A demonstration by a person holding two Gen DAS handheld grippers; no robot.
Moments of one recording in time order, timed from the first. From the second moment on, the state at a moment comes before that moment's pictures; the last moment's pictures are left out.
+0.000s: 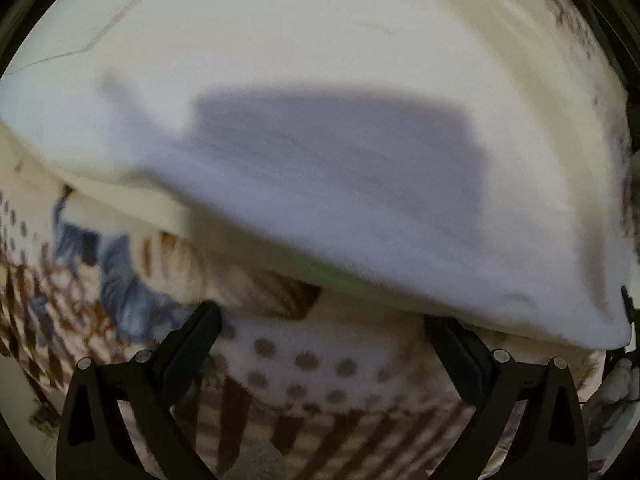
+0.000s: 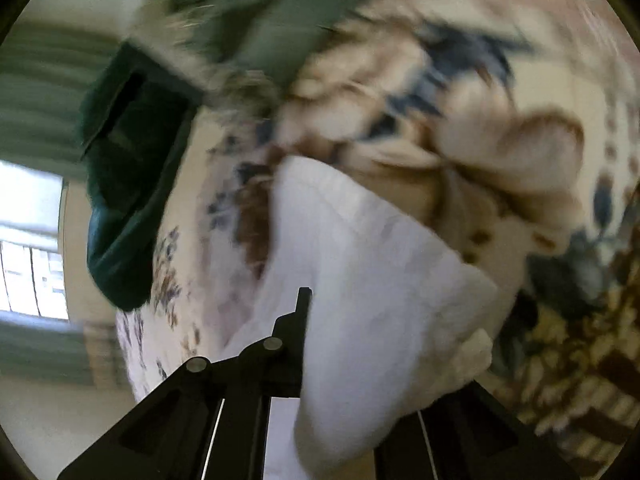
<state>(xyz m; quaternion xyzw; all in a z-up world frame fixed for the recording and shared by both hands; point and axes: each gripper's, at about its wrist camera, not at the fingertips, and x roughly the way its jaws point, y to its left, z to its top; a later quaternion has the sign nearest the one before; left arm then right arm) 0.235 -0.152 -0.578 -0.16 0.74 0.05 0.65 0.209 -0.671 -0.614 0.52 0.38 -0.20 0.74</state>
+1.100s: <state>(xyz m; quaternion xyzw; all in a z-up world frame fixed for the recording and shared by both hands) 0.261 0.094 -0.479 -0.24 0.62 0.14 0.73 0.321 -0.172 -0.595 0.13 0.61 0.16 0.77</state>
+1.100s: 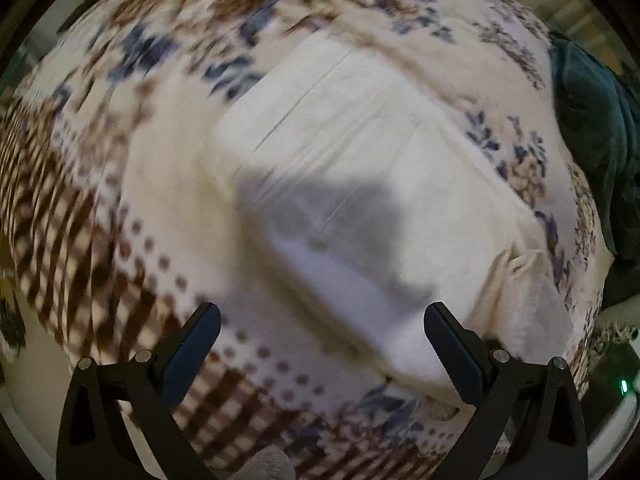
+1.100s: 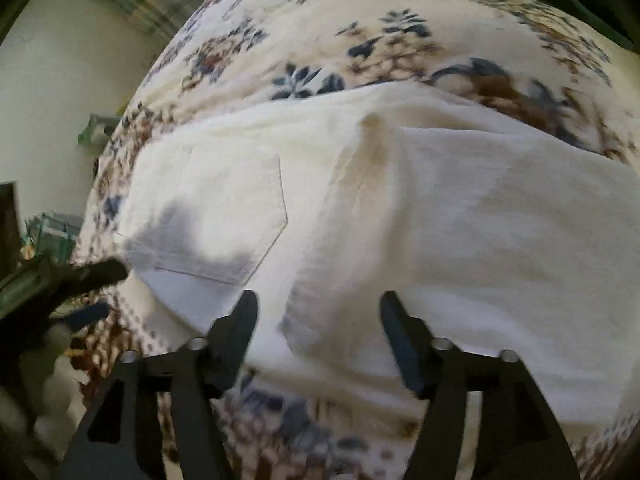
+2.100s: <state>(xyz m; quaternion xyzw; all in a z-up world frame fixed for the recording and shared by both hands) 0.347 -0.013 -0.546 -0.22 0.66 -0.05 0.71 0.297 -0.373 -0.621 0.20 0.66 -0.08 0.72</state>
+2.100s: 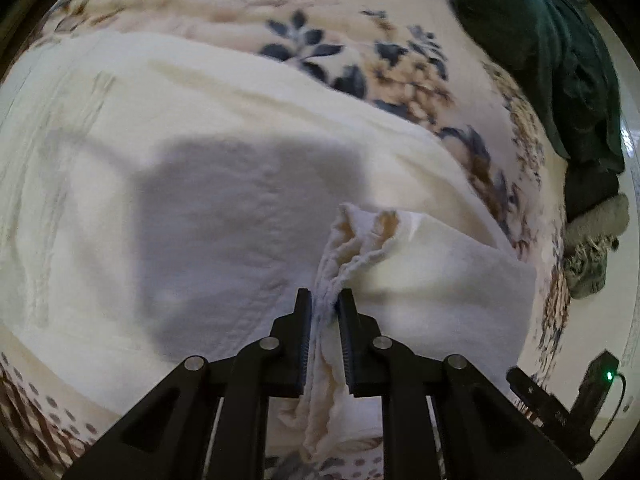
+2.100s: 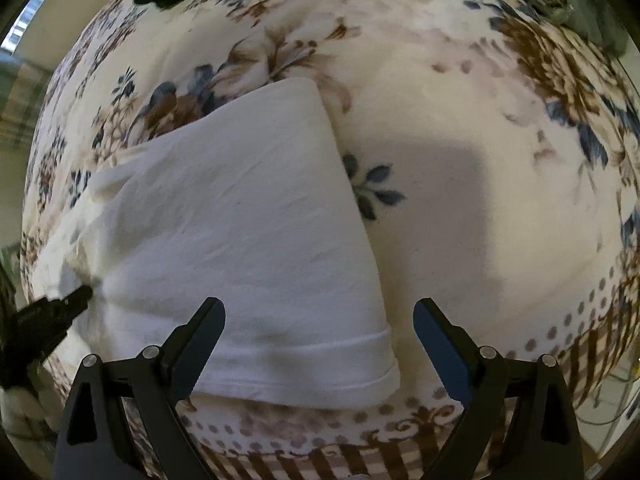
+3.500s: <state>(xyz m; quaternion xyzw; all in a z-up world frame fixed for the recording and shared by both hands) 0.238 0.223 -0.556 -0.49 0.49 0.17 0.70 0.333 -0.276 -0.611 0.14 0.70 -0.03 0.70</state>
